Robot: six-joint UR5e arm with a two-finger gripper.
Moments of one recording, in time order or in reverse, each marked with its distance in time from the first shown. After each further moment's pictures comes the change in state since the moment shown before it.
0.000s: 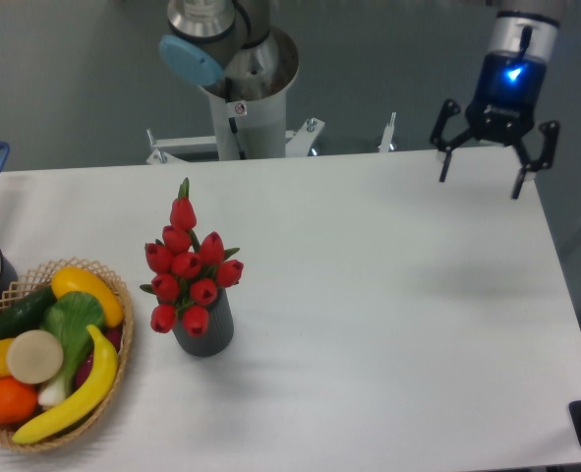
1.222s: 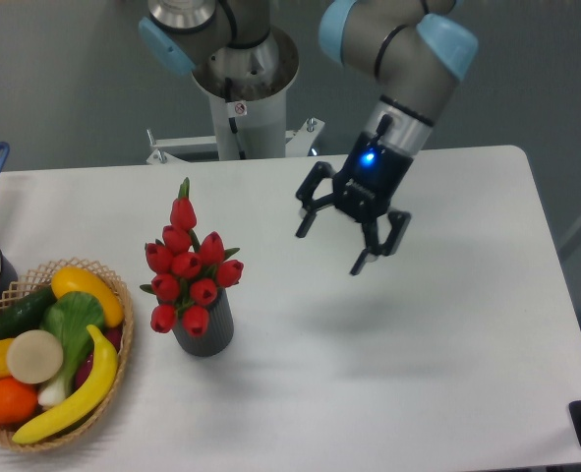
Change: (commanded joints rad) arm -0.298 -0.043 -0.078 0.069 -0.057 0.072
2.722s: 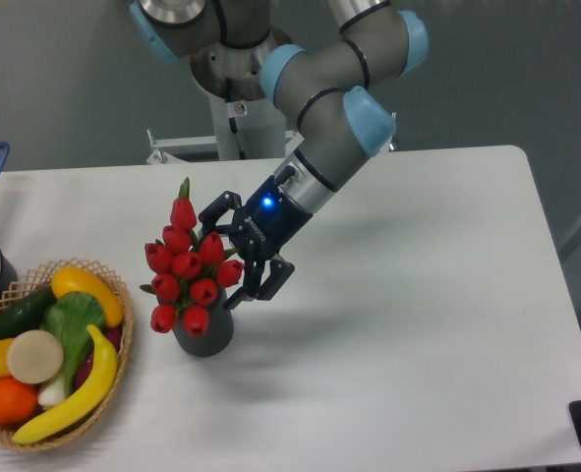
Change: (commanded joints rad) arm -0.190 -0.060 -0.011 -0.011 -0.091 0.037
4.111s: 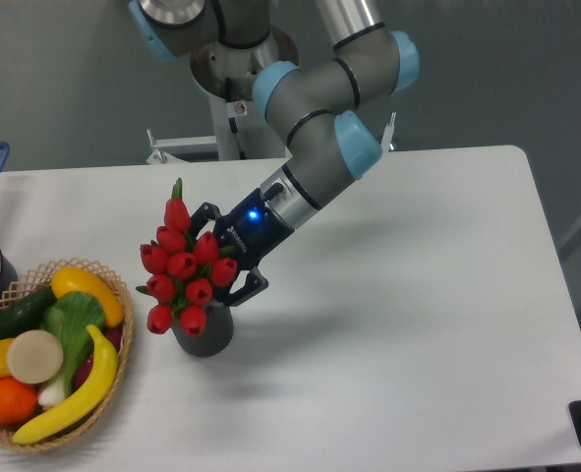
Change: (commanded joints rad) arm -0.012 -0.035 -0.023 0.001 -0.081 -0.029
